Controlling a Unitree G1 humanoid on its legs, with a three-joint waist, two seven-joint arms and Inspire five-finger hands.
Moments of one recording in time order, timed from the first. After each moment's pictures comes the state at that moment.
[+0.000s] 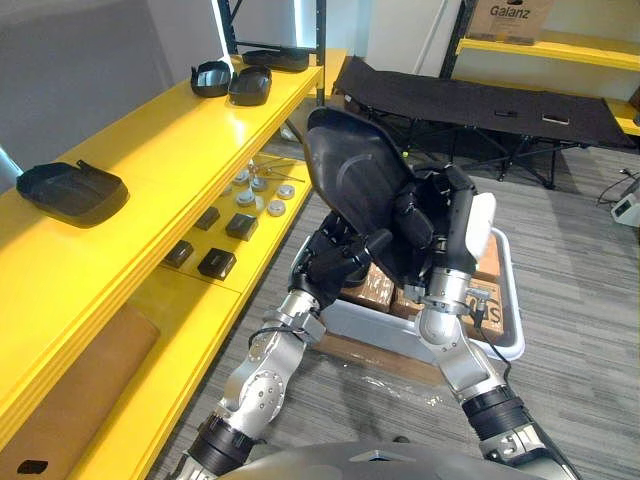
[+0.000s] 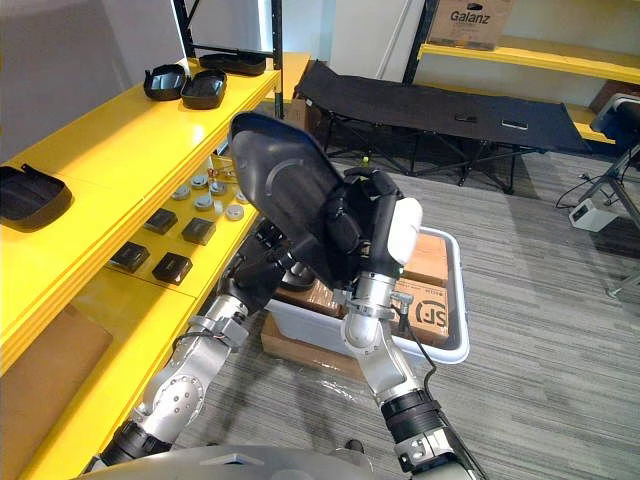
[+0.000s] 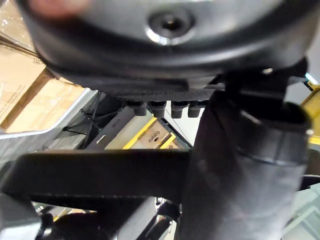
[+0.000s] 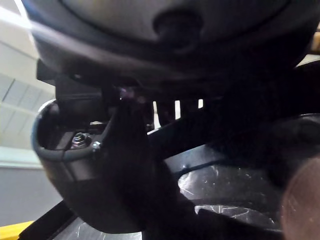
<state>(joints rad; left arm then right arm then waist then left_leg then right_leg) 0.01 0.11 -0.46 -0.10 -0.90 -0.04 0.03 -0.13 -0.22 0.29 0.13 -0.47 -0.27 -0.83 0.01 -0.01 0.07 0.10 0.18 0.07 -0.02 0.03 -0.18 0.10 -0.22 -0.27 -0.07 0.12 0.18</state>
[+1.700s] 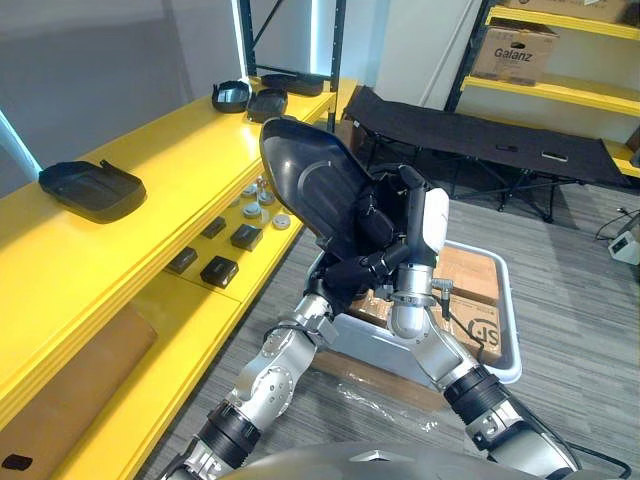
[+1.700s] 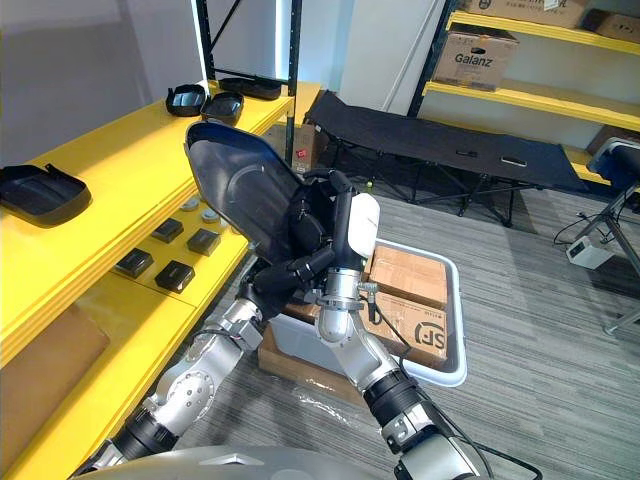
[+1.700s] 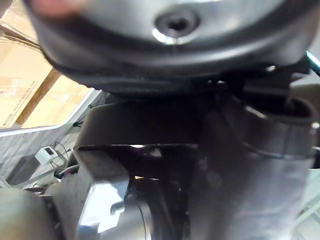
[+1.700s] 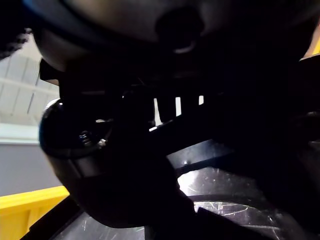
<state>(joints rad) -0.07 0.13 -0.56 0.02 -0.91 -0.03 0.04 -0.25 -0.21 0.47 0.23 -0.42 -0.23 -0.86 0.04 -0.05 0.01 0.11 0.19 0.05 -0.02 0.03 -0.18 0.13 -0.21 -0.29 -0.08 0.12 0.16</state>
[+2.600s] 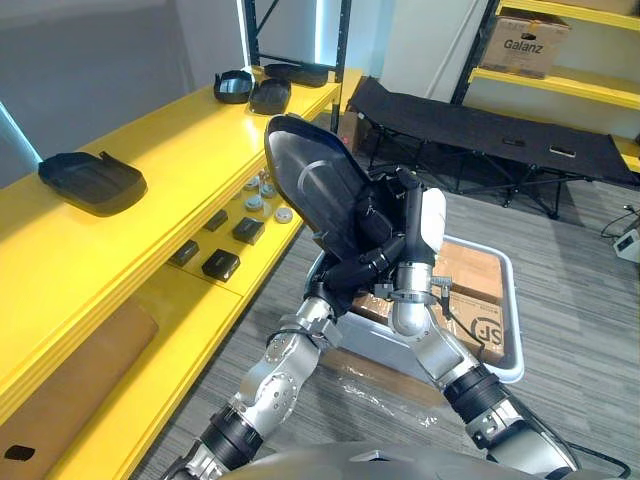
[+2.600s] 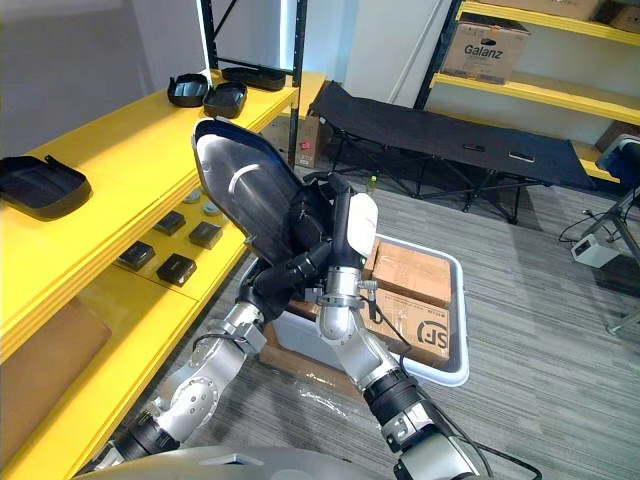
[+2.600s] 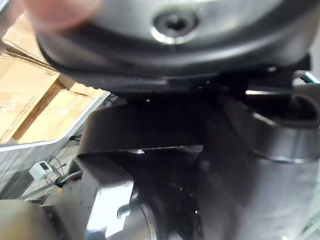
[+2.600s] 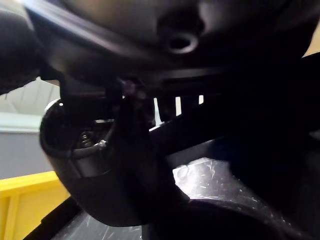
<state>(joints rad) -0.03 0.13 -0.58 0.01 -0.90 -0.09 0.10 -0.23 -0.20 0.47 0.23 -0.39 -0.20 -0.82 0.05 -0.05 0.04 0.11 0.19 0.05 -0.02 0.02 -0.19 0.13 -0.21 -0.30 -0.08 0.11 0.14</state>
